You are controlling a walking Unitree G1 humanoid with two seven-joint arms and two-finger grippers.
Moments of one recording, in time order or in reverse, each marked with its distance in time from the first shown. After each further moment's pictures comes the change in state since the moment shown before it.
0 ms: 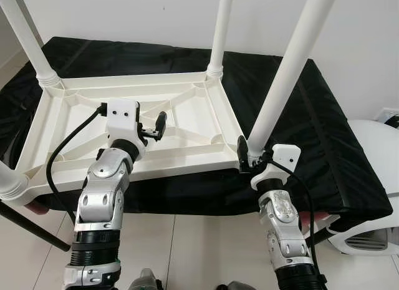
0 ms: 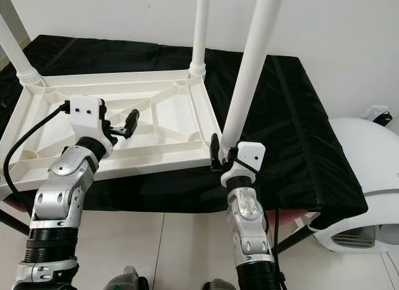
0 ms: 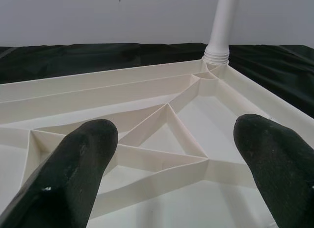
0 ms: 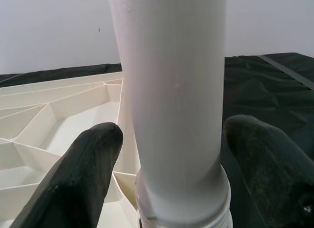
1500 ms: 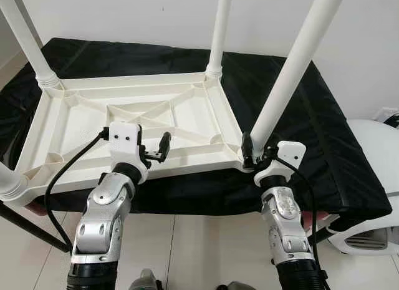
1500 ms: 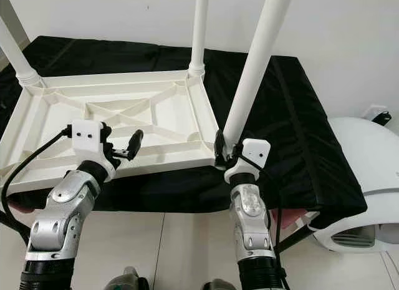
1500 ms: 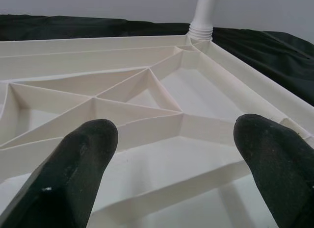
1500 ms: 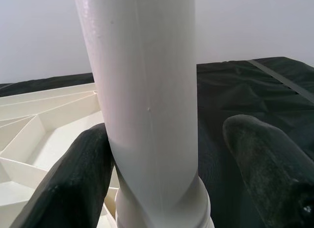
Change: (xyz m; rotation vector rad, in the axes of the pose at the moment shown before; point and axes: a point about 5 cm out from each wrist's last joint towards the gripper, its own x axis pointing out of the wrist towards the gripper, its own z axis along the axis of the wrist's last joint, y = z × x) left arm -0.035 -0.015 -0.023 -0.070 0.051 -0.052; right arm 0.006 -0.007 0.002 0.013 -0.020 -0.030
